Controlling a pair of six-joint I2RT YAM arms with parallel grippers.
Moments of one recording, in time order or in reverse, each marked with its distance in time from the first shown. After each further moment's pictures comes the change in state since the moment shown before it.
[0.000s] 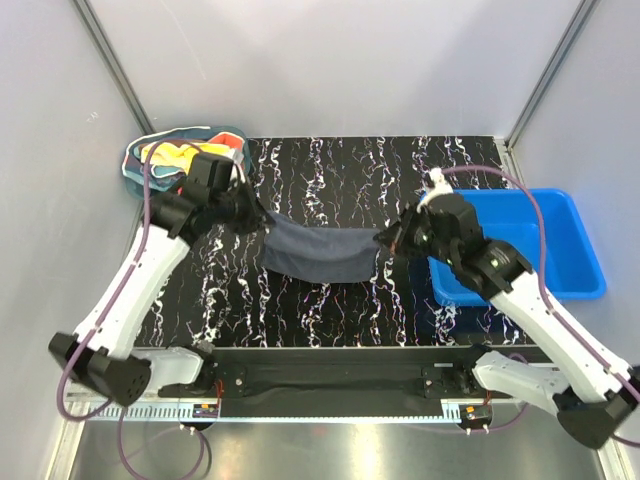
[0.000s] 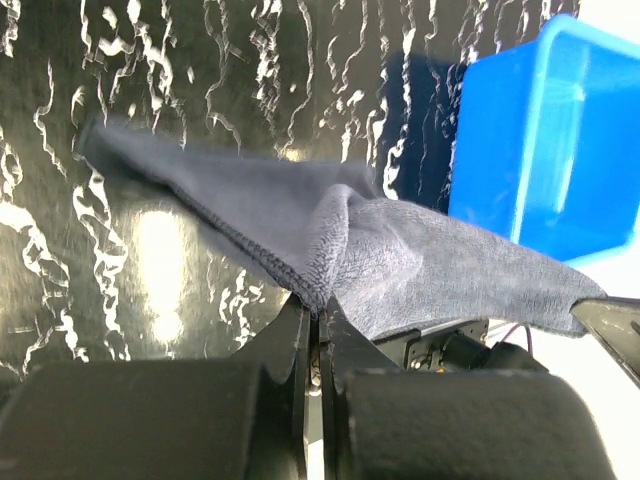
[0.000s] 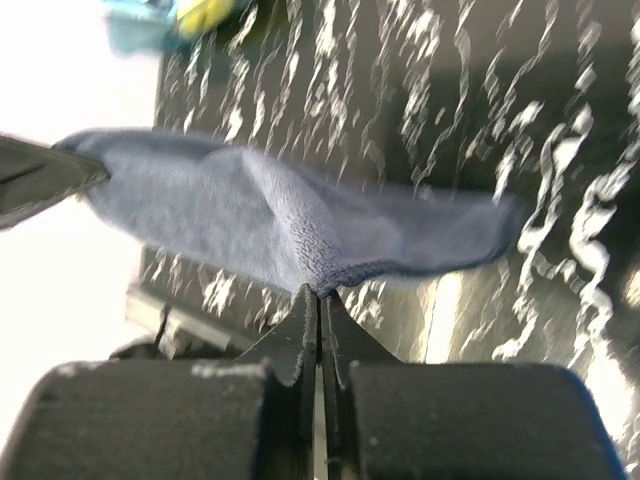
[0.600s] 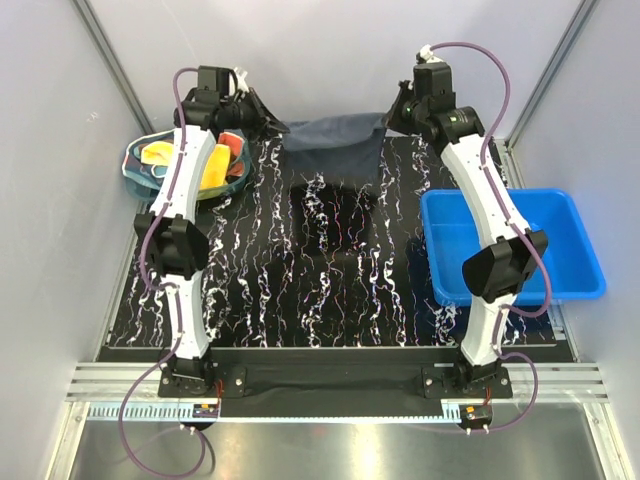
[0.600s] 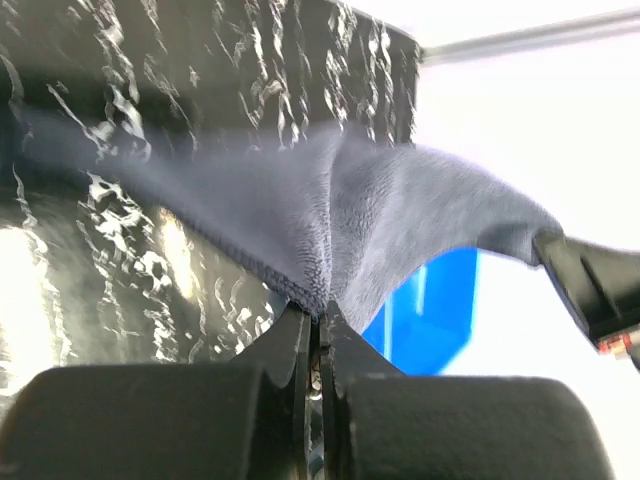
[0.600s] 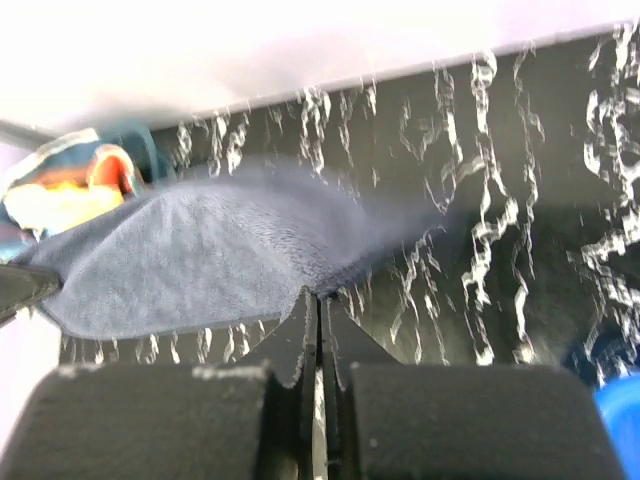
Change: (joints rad) left arm 0.263 0.935 1.024 0.064 0.409 -0.028; right arm -0.319 0.975 1.124 -0.108 0.061 -0.297
